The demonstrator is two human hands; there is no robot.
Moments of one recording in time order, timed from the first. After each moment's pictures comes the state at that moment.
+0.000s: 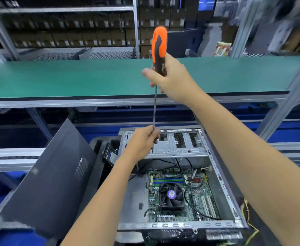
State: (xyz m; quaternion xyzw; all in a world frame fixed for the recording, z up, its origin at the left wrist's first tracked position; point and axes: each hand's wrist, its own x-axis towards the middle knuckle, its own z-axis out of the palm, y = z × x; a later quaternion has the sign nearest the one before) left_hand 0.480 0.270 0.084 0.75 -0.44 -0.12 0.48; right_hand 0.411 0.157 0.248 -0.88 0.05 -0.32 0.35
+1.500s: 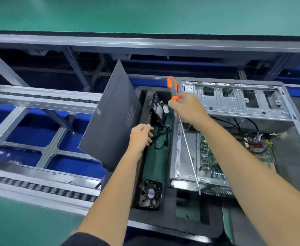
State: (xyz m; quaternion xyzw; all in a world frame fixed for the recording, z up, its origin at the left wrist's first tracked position) left_hand 0.543 0.446 -0.056 0.76 -0.04 -0.24 0.60; right_hand 0.485 0.286 0.046 -0.83 0.25 -0.09 0.50
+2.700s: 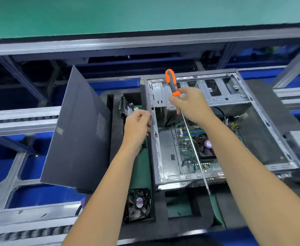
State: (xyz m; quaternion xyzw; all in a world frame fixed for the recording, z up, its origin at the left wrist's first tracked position) left_hand 0.528 0.389 -0.010 0.71 -0.17 -0.26 0.63; right_hand 0.432 0.245 0.049 -0.82 0.31 -0.18 0.45
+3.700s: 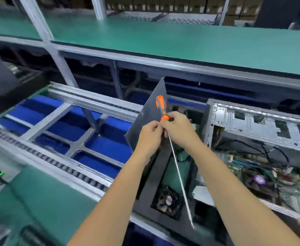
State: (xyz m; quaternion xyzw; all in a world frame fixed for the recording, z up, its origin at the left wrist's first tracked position) left_hand 0.504 0.519 0.042 0.76 -0.09 -0.12 0.64; right_hand 0.480 0.413 0.071 -0.84 0.12 -0.07 0.52
